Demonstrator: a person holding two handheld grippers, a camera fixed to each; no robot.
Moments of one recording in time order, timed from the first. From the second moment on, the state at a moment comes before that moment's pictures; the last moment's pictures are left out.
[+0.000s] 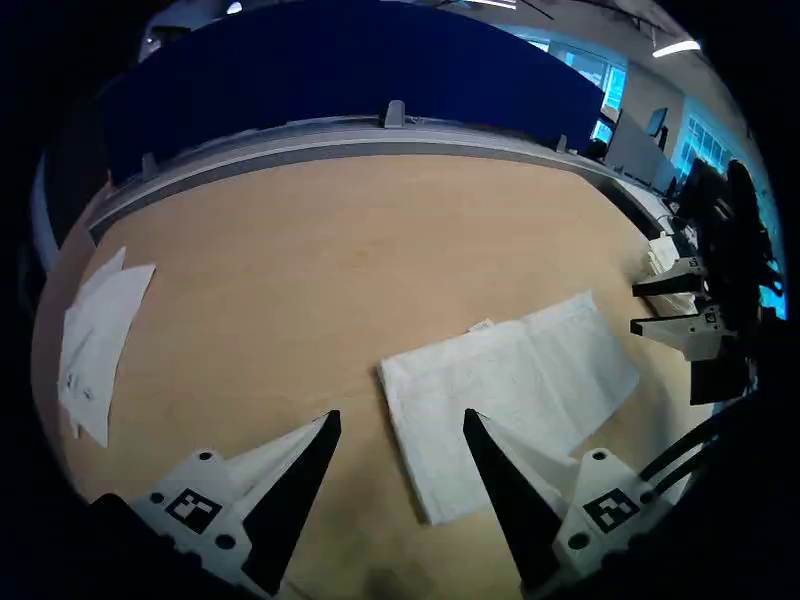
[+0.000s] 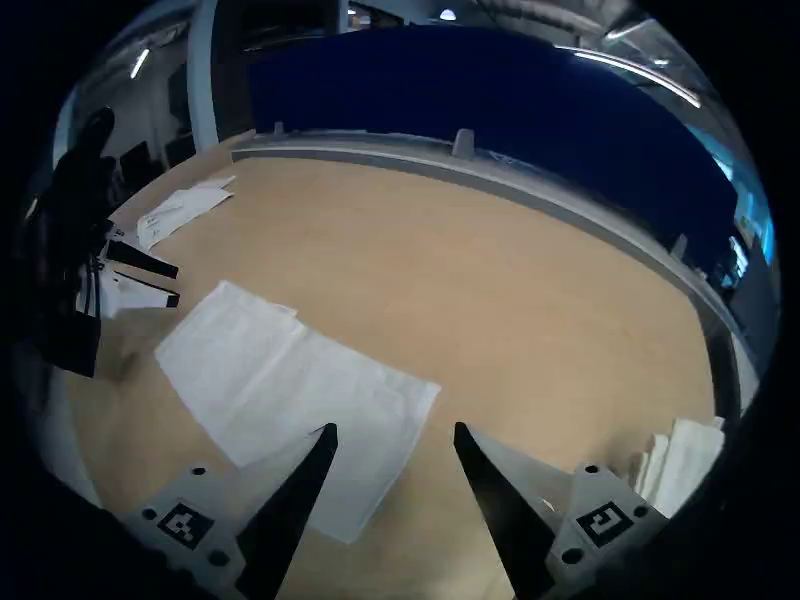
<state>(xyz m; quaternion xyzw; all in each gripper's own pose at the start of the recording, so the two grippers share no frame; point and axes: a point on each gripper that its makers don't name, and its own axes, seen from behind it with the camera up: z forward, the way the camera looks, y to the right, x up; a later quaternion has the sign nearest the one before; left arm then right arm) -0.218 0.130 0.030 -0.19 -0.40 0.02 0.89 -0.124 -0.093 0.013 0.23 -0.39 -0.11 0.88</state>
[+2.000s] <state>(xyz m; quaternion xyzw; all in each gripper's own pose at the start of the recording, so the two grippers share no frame) -0.219 0.037 -0.111 -0.05 -0.41 -0.02 0.91 -0.172 -0.091 -0.078 0.35 -0.44 -0.21 0.80</state>
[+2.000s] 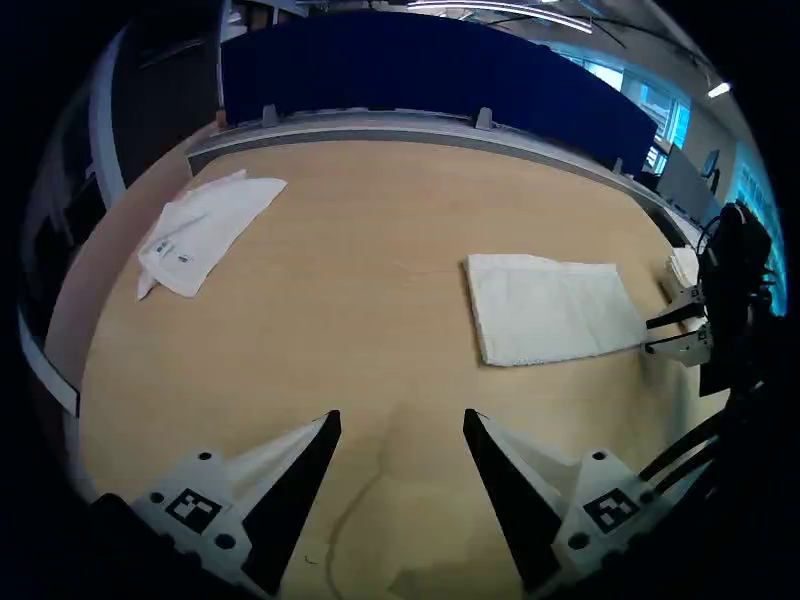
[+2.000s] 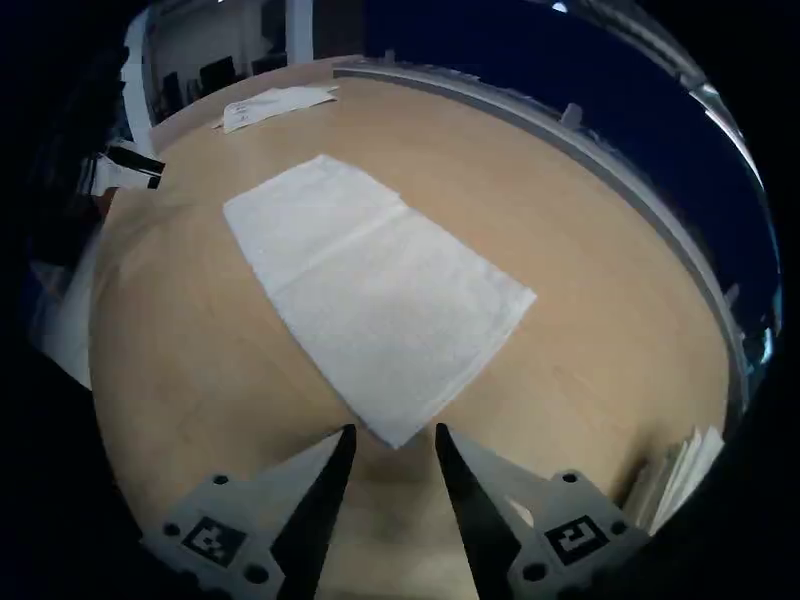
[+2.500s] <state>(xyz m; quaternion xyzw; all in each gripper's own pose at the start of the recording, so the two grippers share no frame) -0.219 0.025 -0.124 -0.04 -0.42 -0.03 0.91 -0.174 -0.093 -0.077 0.36 -0.44 -0.21 0.79</state>
